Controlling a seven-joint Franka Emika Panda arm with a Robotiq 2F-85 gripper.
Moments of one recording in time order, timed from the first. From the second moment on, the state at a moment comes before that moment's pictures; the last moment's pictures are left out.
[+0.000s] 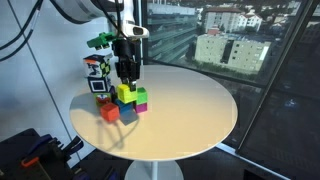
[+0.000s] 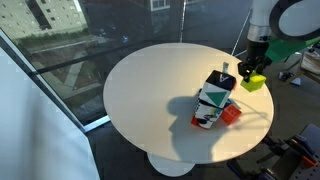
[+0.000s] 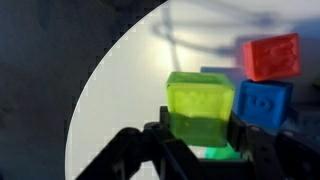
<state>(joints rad) -0.02 -0.02 -0.06 -2.35 -0.29 2.14 0.36</state>
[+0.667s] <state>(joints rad) -0.02 0.01 -0.02 -2.26 -0.28 2.11 0.42</state>
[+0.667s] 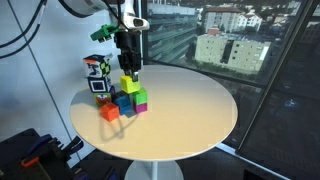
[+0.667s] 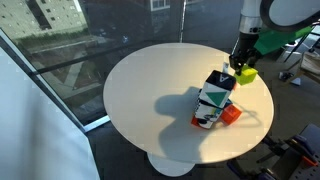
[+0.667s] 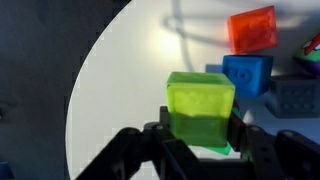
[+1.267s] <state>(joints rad) 0.00 0.10 -0.02 -2.17 -0.28 2.12 0.47</state>
